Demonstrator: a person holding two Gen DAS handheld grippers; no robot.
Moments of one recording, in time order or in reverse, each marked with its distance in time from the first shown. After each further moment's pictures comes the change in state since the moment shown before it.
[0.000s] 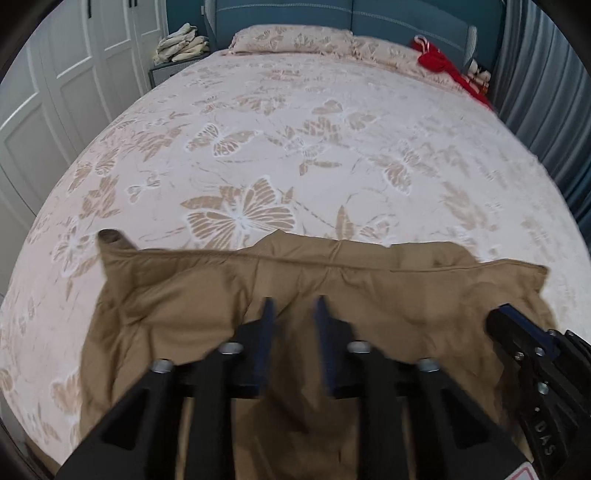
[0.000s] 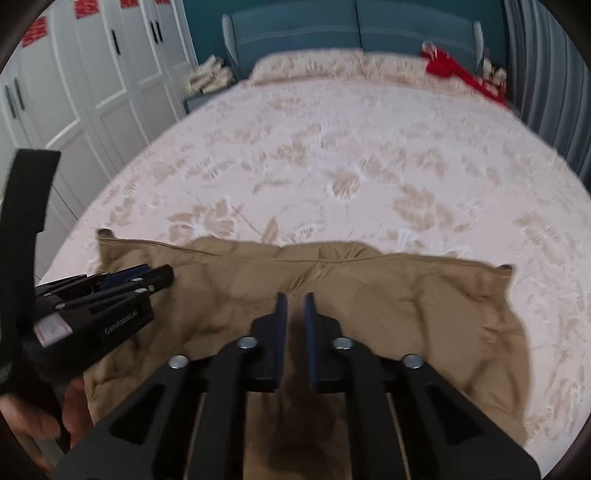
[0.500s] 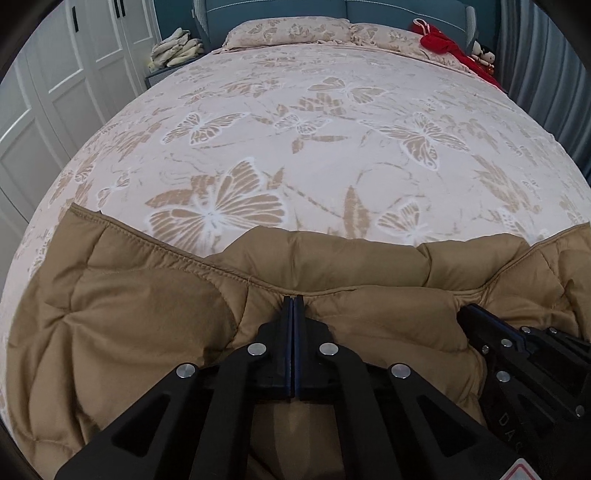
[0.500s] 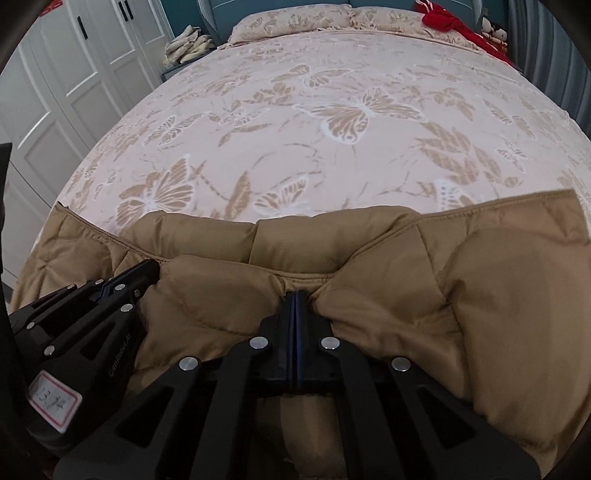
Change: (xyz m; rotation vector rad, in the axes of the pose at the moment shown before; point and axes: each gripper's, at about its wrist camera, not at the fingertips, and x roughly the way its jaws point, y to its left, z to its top) left arm 0.073 -0.016 -0.001 0.052 -0.017 0.075; right arm 0.100 -0.009 -0.004 0.060 0.123 -0.015
